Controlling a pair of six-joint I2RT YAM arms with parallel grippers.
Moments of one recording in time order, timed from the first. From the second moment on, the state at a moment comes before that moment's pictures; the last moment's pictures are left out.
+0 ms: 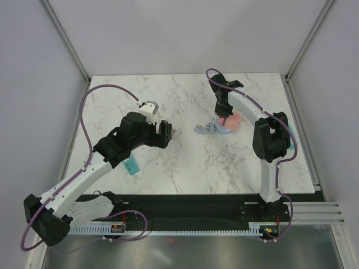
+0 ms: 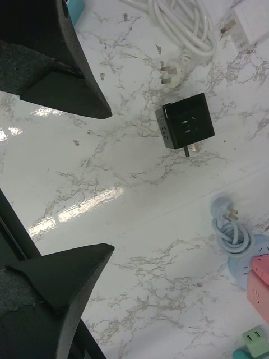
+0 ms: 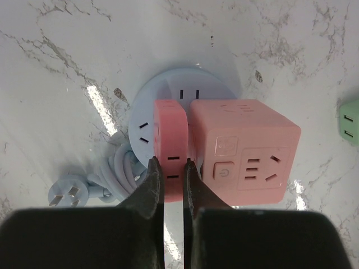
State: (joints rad) left arm -0.65 1.03 0.95 -0.48 -0.07 -0.29; right arm 0.38 2.08 1.81 -0.98 0.35 0.63
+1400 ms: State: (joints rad) left arm -0.65 0.96 0.95 -0.48 -0.13 -0.29; right arm 0.40 2.17 1.96 -1.05 0.30 0.58
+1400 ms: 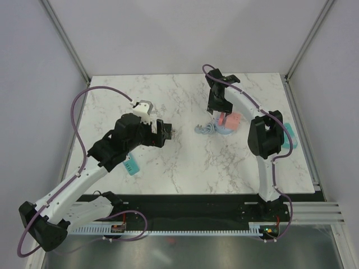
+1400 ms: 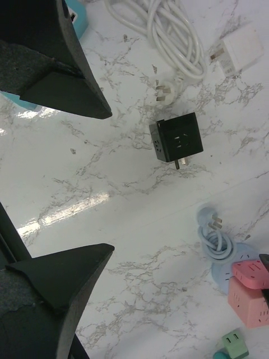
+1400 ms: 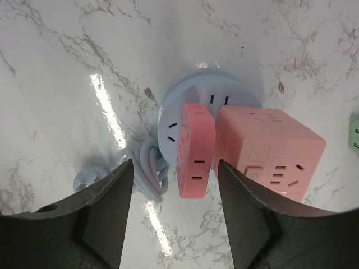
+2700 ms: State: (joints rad) left arm -0.64 1.13 1.05 -0.56 0.04 -0.40; right arm -0.17 1.79 1.37 -0.79 0.14 0.56
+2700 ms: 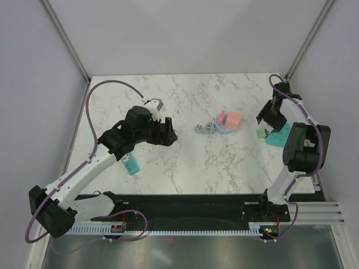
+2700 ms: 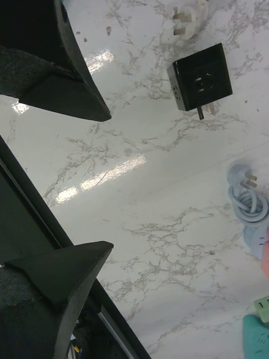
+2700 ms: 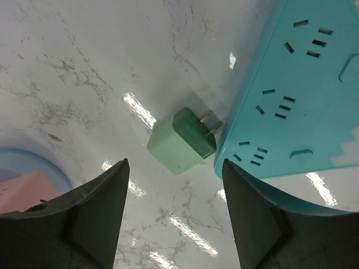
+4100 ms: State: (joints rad) left arm -0.64 1.00 1.07 -0.43 0.42 -0.29; right arm -0.11 1.87 1.52 -0.85 0.00 0.23
